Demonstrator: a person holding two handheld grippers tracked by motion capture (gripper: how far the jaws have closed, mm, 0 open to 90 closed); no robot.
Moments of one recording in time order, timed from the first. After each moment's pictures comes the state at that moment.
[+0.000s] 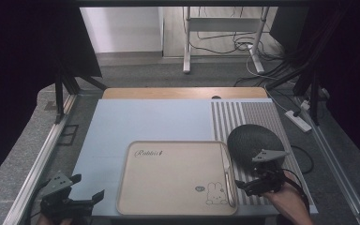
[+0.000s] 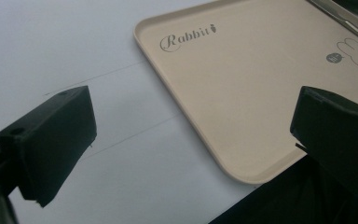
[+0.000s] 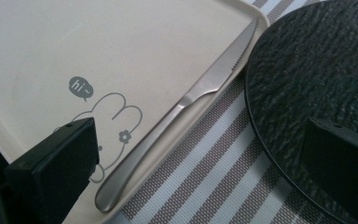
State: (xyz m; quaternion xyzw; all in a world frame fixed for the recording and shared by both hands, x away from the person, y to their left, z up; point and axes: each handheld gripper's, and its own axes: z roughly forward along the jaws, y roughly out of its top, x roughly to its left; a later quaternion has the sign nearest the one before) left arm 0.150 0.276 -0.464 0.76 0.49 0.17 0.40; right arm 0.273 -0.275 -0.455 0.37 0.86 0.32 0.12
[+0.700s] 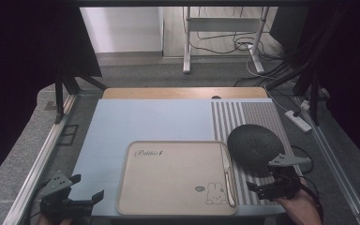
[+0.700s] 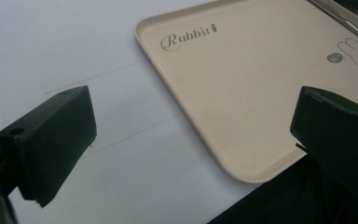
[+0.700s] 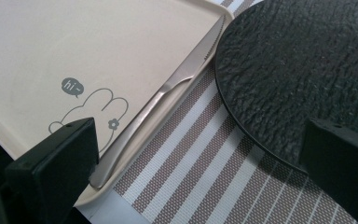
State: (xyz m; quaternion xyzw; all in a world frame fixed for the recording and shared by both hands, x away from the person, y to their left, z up) left arm 0.150 0.276 -0.464 0.75 0.49 0.17 0.40; right arm 0.256 -0.306 -0.448 0.41 0.84 0.34 0.14
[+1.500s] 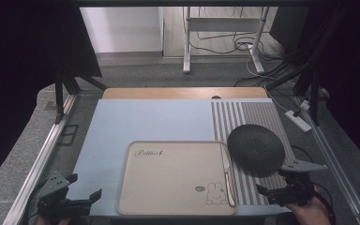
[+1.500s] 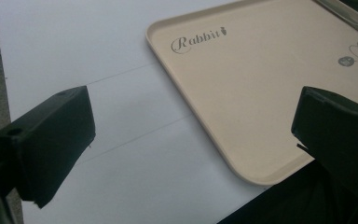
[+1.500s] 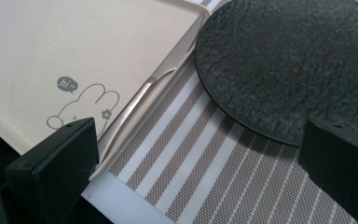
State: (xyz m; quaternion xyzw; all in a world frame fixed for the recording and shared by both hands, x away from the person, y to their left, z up) left arm 0.148 0.280 -0.464 0.75 0.50 0.19 0.39; right arm 0.238 -0.329 -0.441 0.43 0.82 0.35 0.15
